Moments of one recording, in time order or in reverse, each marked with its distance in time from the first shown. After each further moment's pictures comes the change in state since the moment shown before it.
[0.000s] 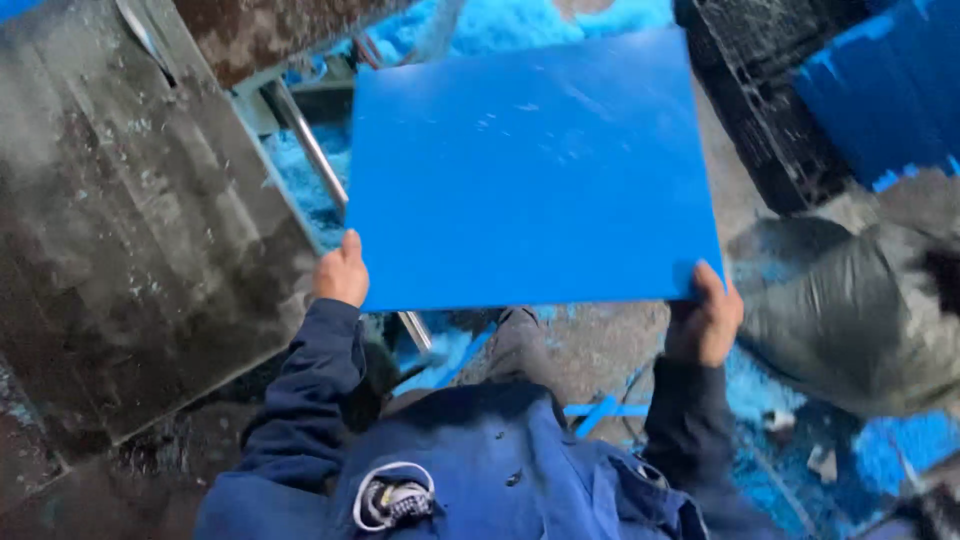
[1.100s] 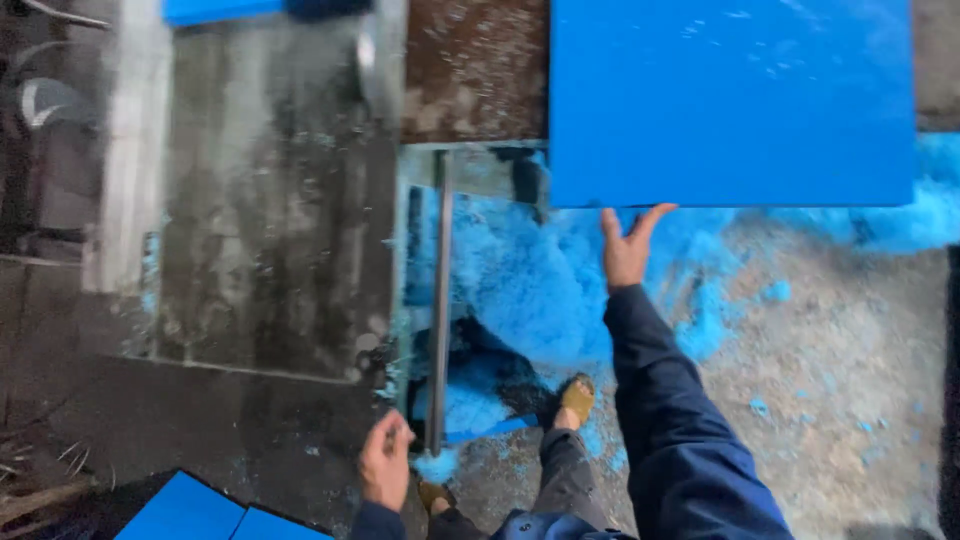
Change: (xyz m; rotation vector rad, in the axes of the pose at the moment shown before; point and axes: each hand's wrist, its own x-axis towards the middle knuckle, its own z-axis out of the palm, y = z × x) left_hand -0.157 0.016 0.087 -0.408 0.542 -0.566; right_hand 0.269 0.373 0.364 -0.361 -0.789 0.039
